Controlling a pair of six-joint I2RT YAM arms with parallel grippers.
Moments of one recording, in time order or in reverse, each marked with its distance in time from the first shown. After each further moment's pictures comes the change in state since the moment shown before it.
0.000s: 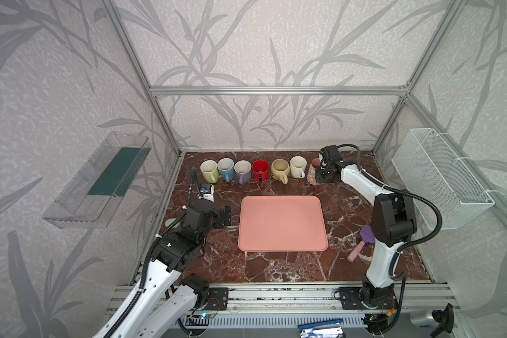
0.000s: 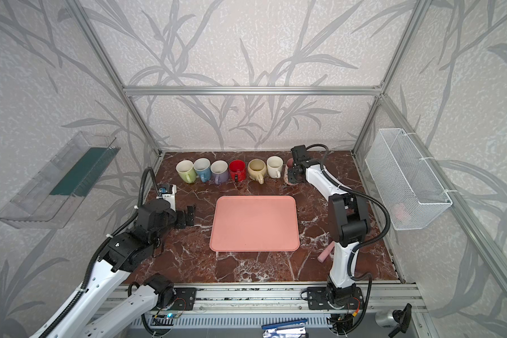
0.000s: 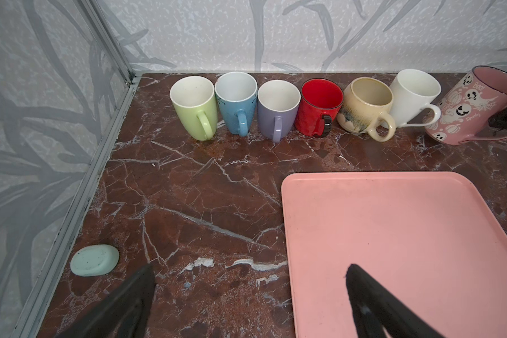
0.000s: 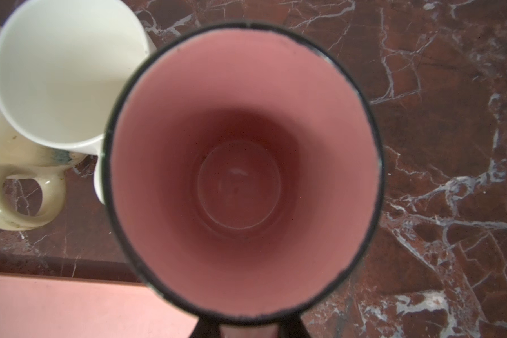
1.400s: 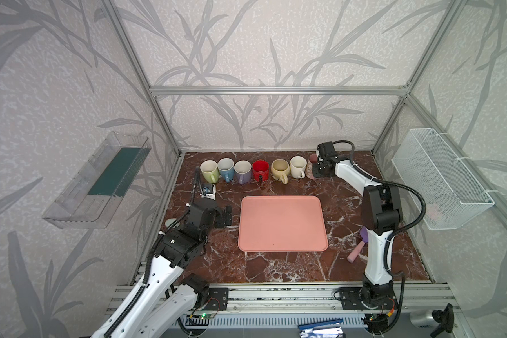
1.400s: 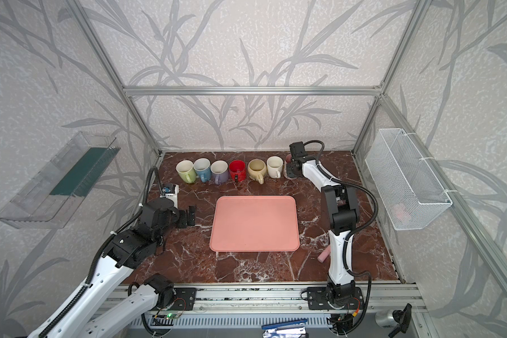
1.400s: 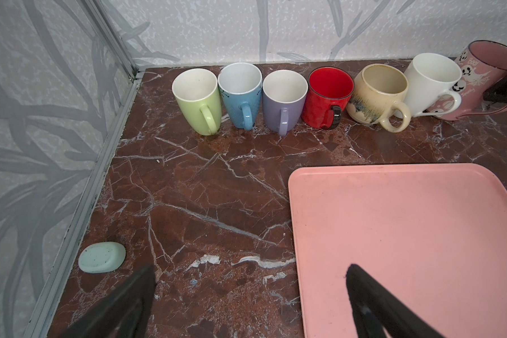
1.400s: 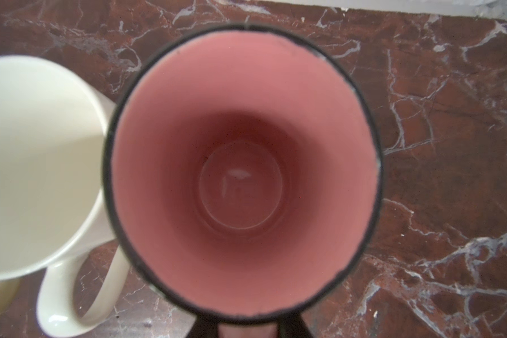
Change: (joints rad) left arm 0.002 0.033 -0.002 0.000 -0.013 0.011; right arm -0.021 0.165 0.149 0.056 0.005 -0.017
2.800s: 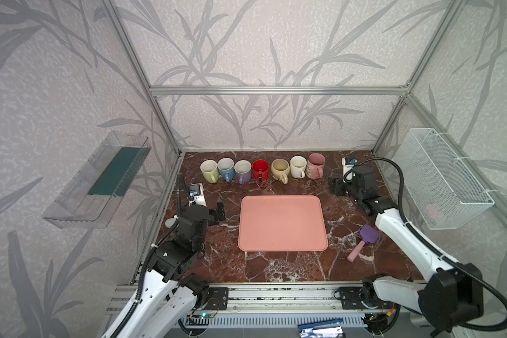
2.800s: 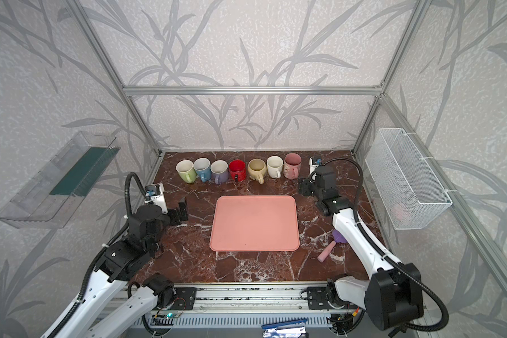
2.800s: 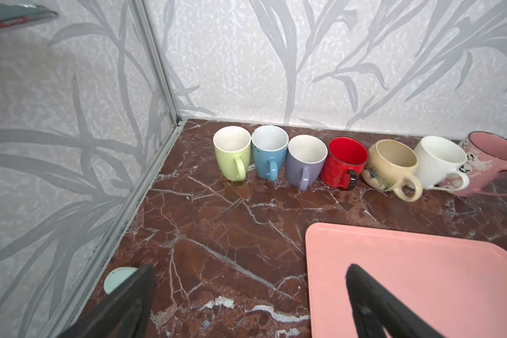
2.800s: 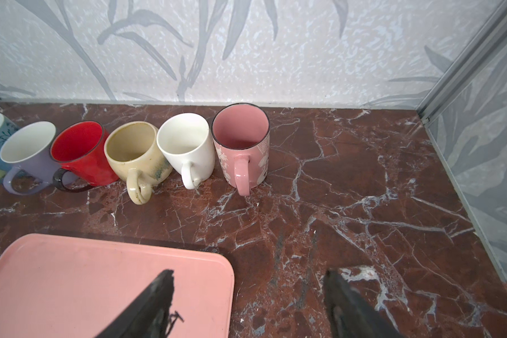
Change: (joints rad) left arm 0.000 -0.135 -0.094 0.180 -0.176 0.003; right arm 0.000 -0.945 -0.858 0.384 -0.015 -0.015
